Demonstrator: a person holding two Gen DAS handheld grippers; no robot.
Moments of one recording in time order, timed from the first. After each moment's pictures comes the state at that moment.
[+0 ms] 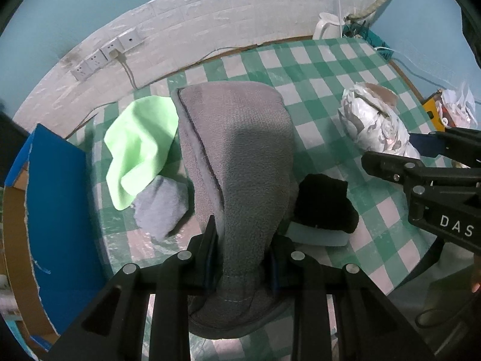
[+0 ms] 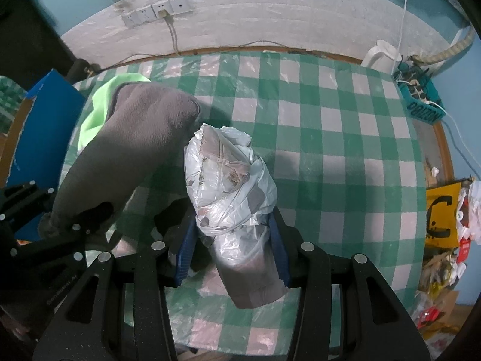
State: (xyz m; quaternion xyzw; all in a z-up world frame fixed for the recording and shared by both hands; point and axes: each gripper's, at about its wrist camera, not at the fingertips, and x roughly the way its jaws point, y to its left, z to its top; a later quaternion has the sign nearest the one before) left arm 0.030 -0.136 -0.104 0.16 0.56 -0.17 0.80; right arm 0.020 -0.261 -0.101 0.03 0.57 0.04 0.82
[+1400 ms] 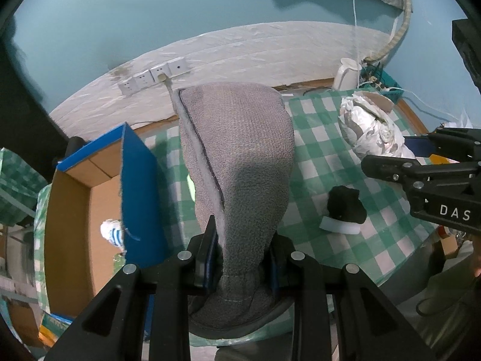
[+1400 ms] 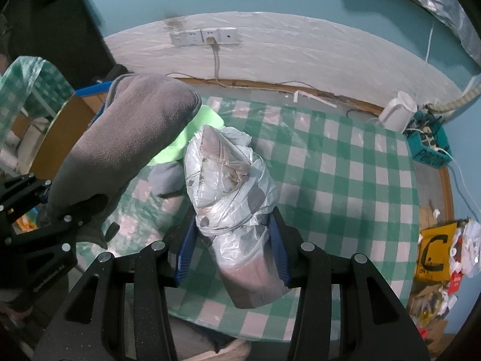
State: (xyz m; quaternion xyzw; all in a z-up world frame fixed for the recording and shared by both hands) left arm -0.004 -0.053 -0.027 0.13 0.49 -0.13 0.85; right arm 0.003 -0.195 -0.030 -0.01 0.51 0.10 0.85
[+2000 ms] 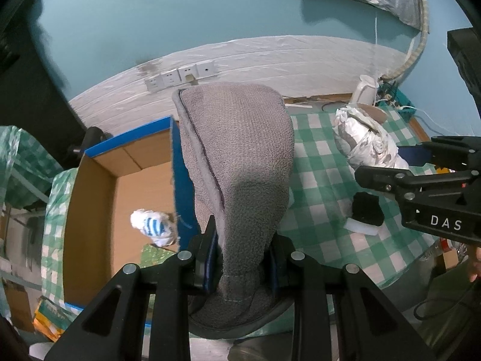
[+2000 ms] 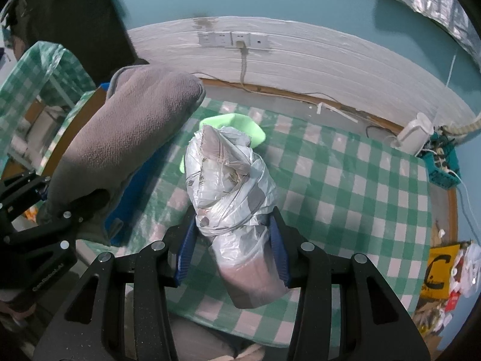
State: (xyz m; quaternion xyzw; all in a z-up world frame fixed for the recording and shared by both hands) left arm -0.007 0.004 -0.011 0.10 0.47 -0.09 0.87; right arm 0.011 -0.135 -0.017 -0.03 0.51 0.14 0.85
